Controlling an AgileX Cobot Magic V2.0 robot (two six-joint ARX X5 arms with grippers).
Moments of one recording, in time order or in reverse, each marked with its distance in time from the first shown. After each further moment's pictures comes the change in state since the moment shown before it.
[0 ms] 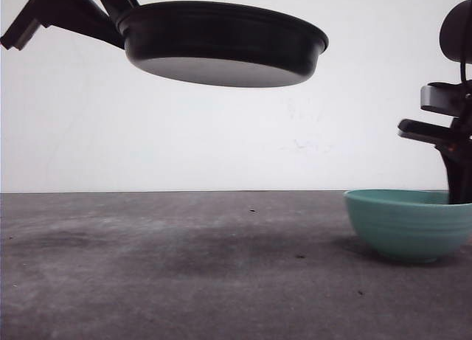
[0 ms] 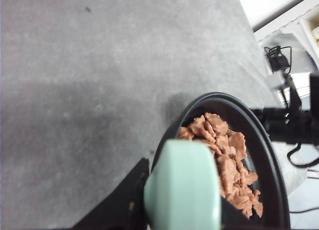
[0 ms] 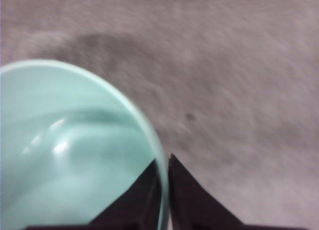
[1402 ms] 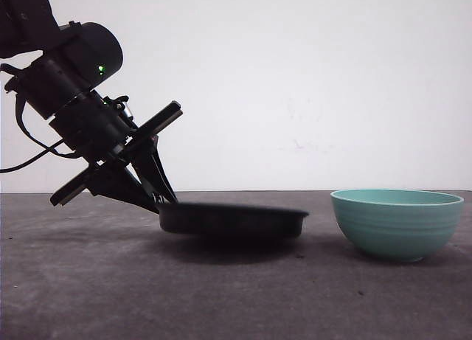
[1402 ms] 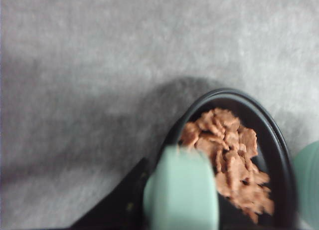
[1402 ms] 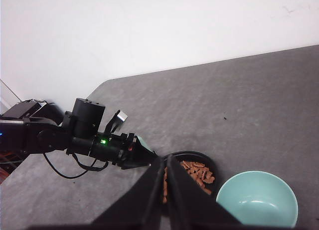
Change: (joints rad) left arm 0.109 0.584 0.011 0.301 0.028 -0.039; right arm 0.116 -1.028 0.089 -0.188 -0.145 0.083
